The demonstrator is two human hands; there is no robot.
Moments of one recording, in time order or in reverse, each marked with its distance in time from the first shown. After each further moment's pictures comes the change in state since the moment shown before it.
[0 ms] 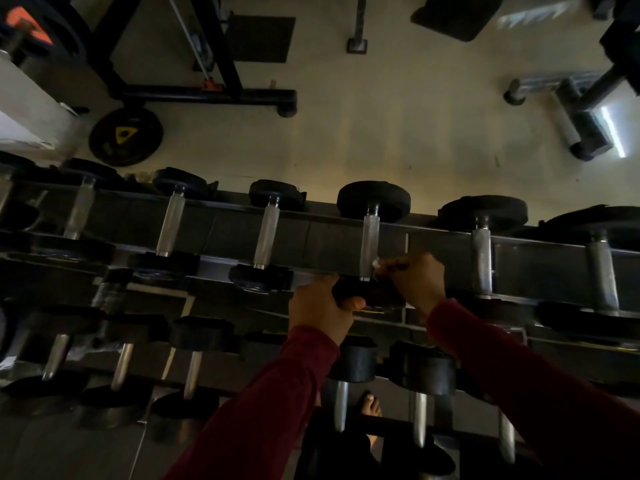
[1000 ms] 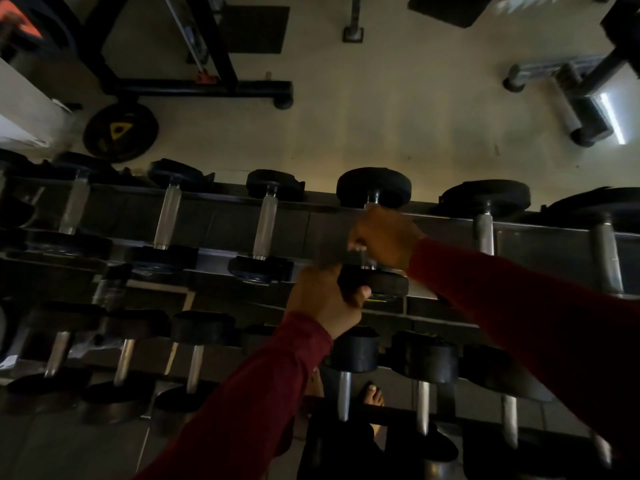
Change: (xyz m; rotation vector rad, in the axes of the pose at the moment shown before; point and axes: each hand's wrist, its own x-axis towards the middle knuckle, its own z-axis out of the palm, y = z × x) left_hand 0.006 -0.008 -0.003 0.143 -0.086 0.257; right_hand 0.037 -0.058 0.013 -1.172 -0.224 -0.782
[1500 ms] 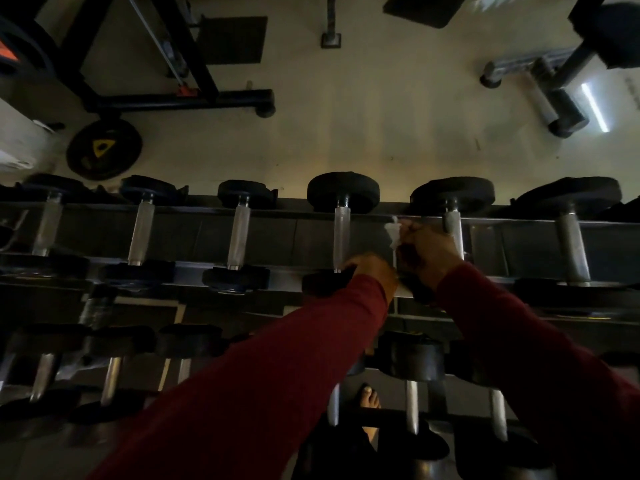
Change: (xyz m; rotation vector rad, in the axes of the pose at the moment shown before) left_hand 0.057 0.107 0.061 1.311 -0.551 0.436; right_hand -0.068 0.054 0.020 1.854 0.306 1.208
